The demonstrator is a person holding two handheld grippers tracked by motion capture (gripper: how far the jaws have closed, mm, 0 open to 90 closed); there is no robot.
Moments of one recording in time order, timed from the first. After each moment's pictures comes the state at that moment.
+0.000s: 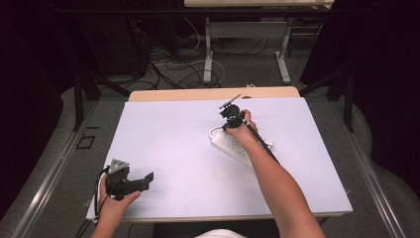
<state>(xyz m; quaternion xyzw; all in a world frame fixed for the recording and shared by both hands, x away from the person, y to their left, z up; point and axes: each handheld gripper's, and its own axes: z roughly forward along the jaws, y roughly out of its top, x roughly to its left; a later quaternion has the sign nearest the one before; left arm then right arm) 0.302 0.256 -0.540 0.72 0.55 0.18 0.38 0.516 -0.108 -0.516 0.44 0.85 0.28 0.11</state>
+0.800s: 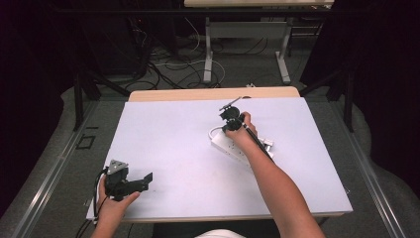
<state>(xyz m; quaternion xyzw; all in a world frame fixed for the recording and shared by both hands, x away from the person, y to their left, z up) 0.299 0.257 -0.540 0.72 0.55 0.19 0.38 0.510 -0.106 -0.520 0.44 0.84 0.29 0.13</state>
